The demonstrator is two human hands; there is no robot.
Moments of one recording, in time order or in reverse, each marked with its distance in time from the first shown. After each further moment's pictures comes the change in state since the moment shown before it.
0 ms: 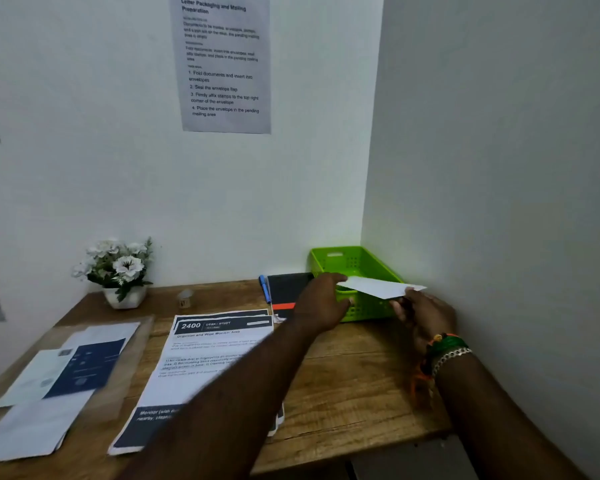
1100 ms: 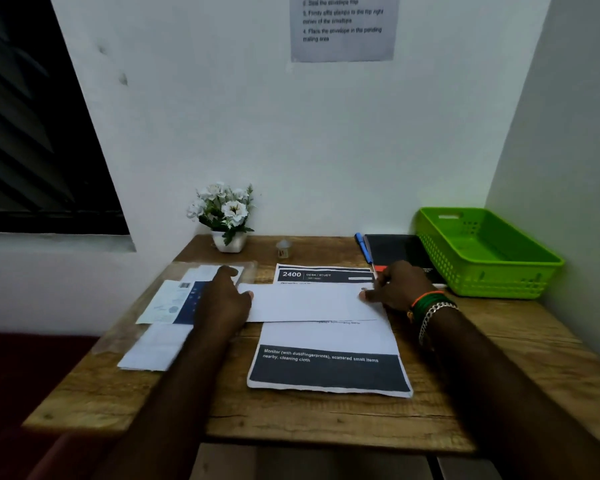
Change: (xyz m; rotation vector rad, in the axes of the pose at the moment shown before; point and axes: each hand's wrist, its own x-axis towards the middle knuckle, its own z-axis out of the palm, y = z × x) left_hand -0.155 -0.186 -0.188 0.109 0.450 -0.790; right_hand -0.025 0.139 0.143 -1.491 -0.629 -0.333
